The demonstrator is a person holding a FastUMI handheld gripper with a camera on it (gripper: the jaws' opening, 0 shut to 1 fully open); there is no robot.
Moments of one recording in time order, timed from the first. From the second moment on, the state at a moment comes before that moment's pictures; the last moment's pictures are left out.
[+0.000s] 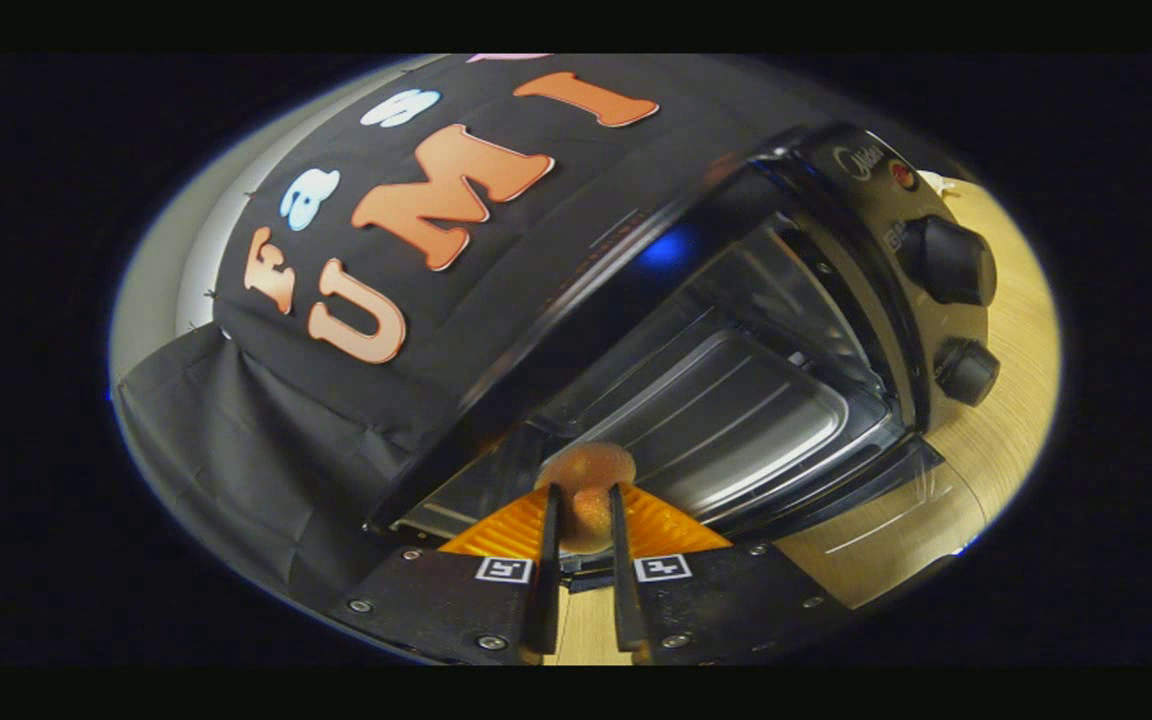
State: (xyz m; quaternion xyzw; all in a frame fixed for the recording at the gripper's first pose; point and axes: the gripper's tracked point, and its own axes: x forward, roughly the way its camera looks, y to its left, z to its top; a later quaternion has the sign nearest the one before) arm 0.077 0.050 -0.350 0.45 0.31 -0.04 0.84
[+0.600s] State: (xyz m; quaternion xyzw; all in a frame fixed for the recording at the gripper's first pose) arm 0.095 0.046 -0.348 0.38 0.29 -0.07 0.87
